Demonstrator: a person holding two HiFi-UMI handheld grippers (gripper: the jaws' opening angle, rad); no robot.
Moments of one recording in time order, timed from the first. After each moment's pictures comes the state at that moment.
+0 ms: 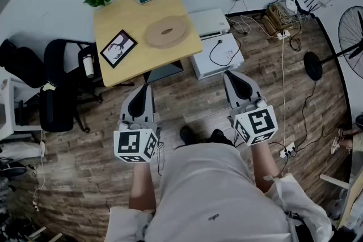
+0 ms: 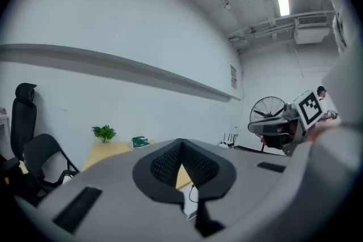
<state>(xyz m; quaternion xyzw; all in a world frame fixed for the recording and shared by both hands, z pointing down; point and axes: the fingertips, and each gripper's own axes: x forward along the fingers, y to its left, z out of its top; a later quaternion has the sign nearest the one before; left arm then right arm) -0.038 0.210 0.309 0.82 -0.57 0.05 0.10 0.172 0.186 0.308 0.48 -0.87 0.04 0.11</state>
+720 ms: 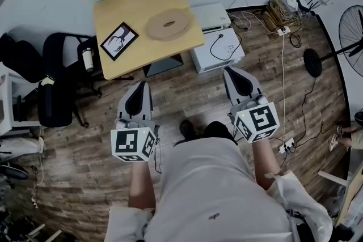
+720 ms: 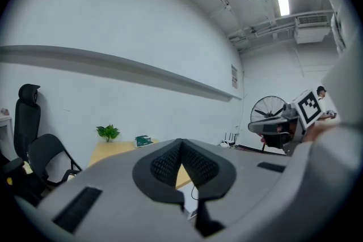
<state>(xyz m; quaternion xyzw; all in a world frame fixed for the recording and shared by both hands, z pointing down) -0.059 0.227 0.313 0.81 -0.57 0.06 0.10 0.154 0.200 0.313 0.47 -0.87 0.05 0.11</state>
